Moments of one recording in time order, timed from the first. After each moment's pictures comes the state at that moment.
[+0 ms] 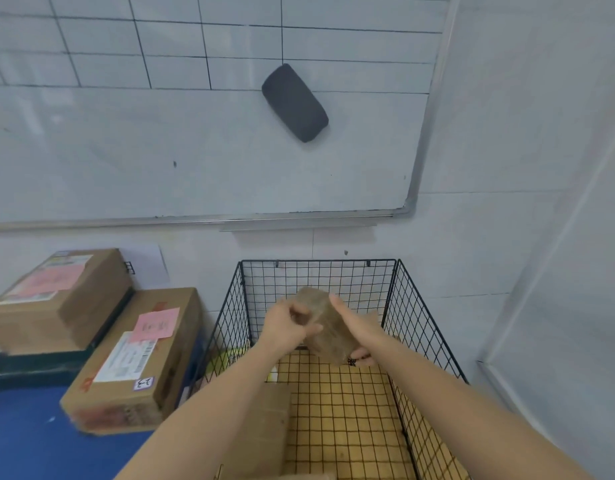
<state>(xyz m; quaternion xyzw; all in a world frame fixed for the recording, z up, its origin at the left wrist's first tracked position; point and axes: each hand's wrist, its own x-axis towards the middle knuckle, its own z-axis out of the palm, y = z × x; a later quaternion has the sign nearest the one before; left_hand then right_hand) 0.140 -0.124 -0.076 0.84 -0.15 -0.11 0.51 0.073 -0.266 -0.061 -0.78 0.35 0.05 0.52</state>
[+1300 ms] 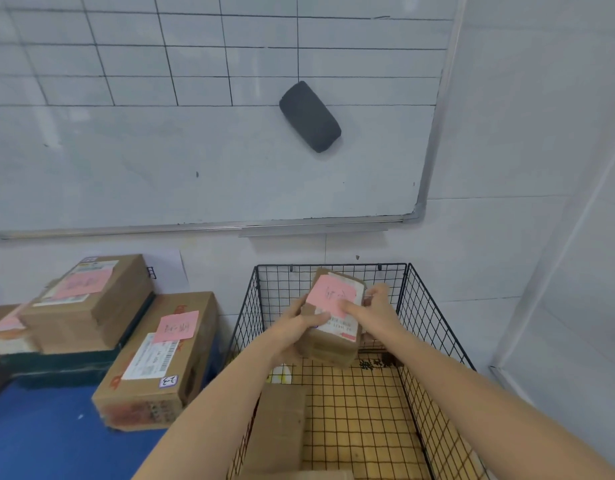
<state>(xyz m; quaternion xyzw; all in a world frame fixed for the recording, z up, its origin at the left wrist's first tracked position) 0.132 -0.097 -0.051 0.67 -0.08 -0.36 0.65 0.082 -0.266 -0.045 -0.82 0.22 -0.09 0.53</state>
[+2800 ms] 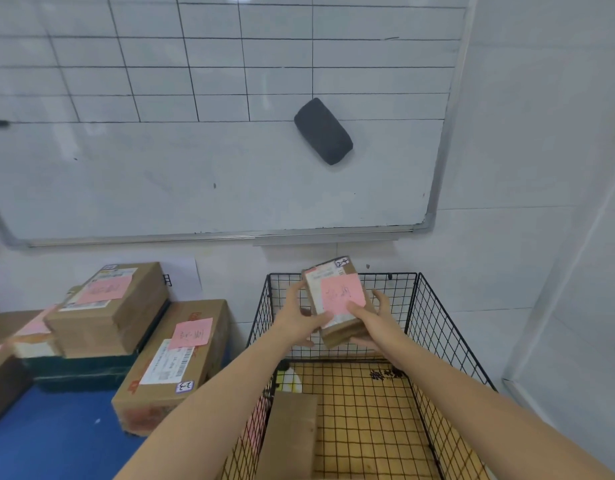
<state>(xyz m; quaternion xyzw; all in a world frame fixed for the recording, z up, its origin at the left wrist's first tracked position) 0.138 -0.090 -0.028 0.79 -0.12 -0.17 0.58 0.076 -0.244 -0.041 -0.68 0.21 -0.06 0.70</state>
